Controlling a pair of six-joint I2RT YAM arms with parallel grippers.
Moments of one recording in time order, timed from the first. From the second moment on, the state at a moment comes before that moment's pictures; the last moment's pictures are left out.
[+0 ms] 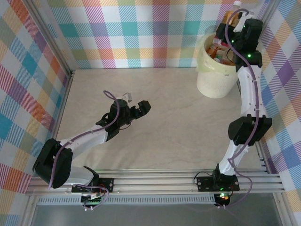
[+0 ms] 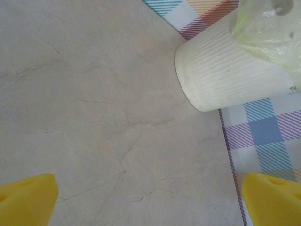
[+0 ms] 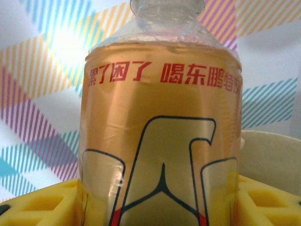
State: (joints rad) left arm -0.57 1.36 0.74 0.21 0.12 -0.90; right arm -0.06 1.92 2.24 -0.45 -0.15 0.29
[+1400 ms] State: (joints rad) left arm -0.39 0.82 0.55 -0.17 -0.70 -0.51; right arm -0.08 1.05 0.85 -0.13 -0.16 0.25
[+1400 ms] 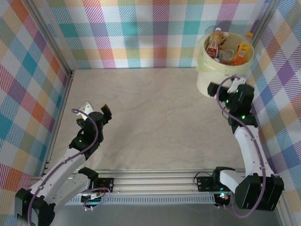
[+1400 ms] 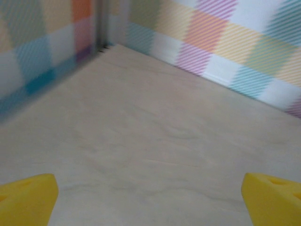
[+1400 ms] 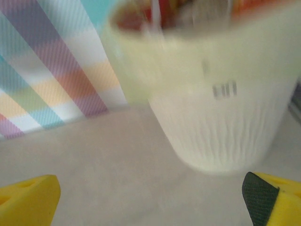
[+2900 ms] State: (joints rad) left arm -0.10 1.57 0.38 0.73 -0.30 -0.14; right arm 0.00 1.54 0.41 0.75 -0.16 0.04
